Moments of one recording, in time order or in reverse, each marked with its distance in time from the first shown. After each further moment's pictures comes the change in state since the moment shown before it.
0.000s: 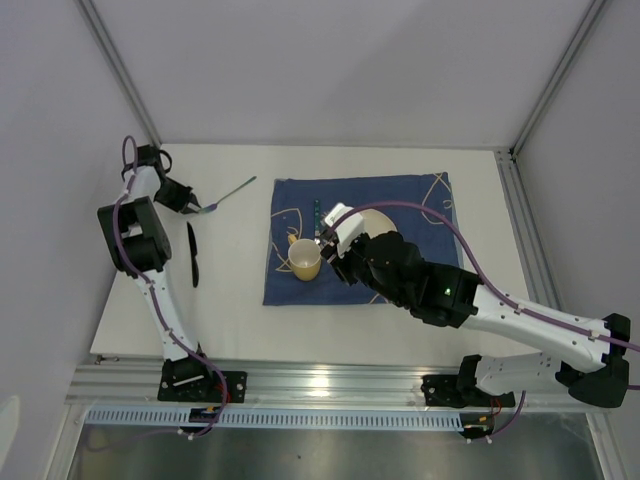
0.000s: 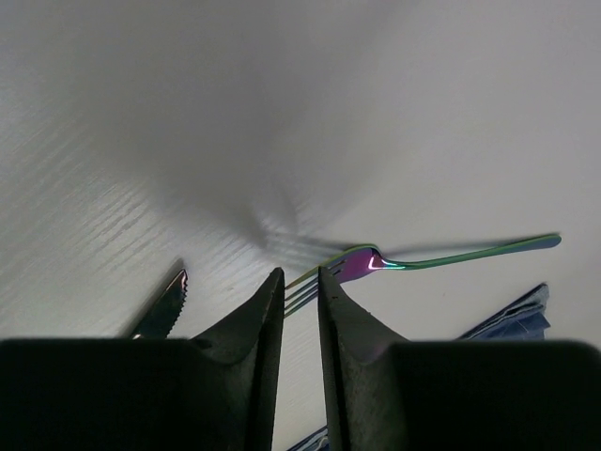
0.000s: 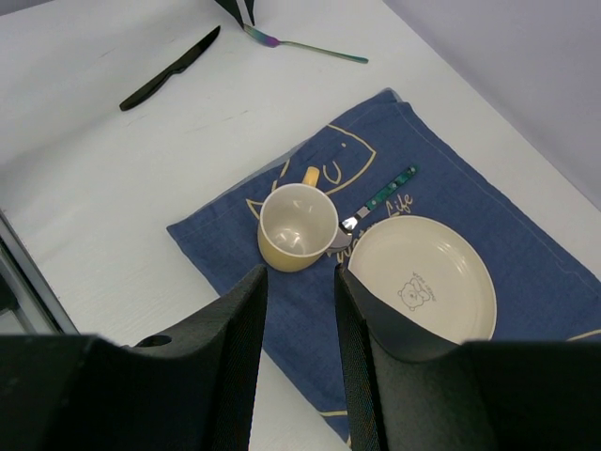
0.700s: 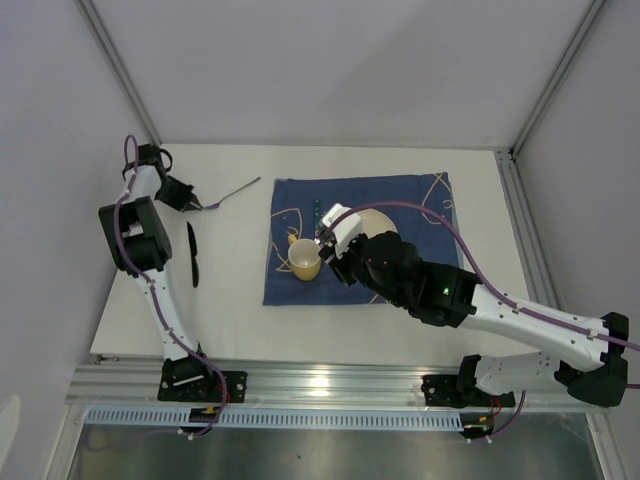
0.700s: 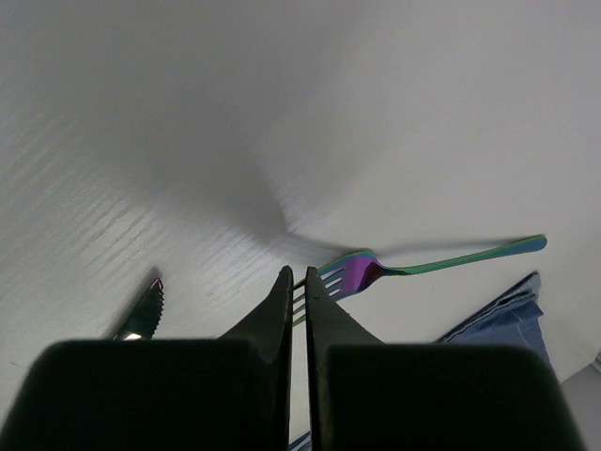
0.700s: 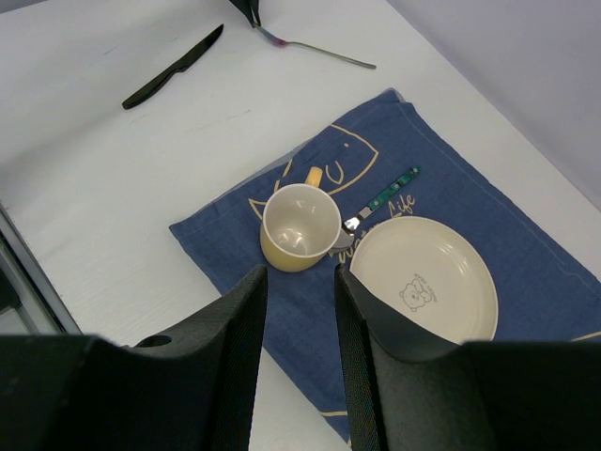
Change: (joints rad) left arm -0.006 0.020 0.026 0.001 0.023 0.014; right arm 0.006 0.010 0.013 -0.007 0.002 -0.001
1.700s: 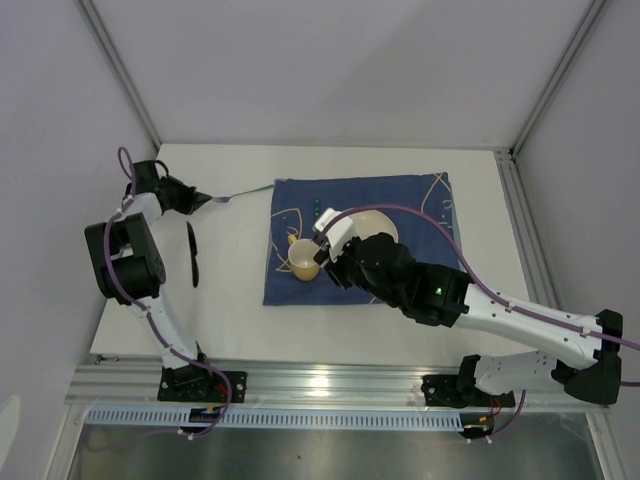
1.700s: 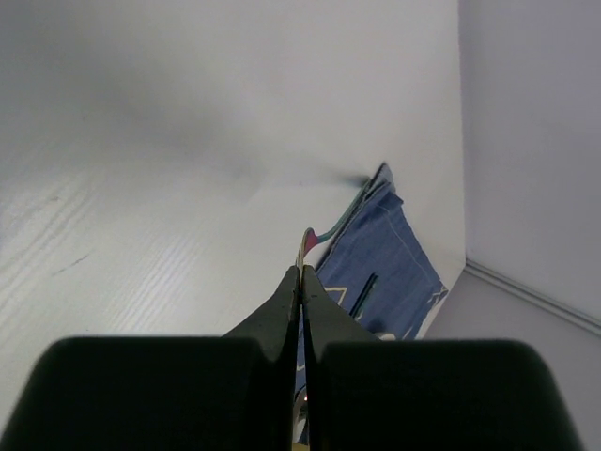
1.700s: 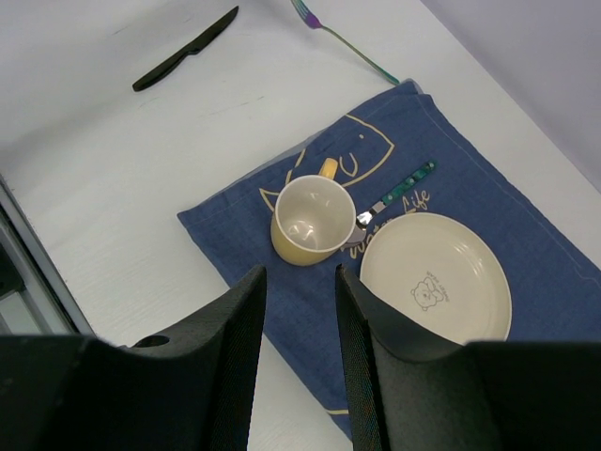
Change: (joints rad) left arm 0.007 -0.360 -0.563 0.568 0.263 -0.134; right arm 0.001 0.024 -0.009 0.002 -0.033 -0.004
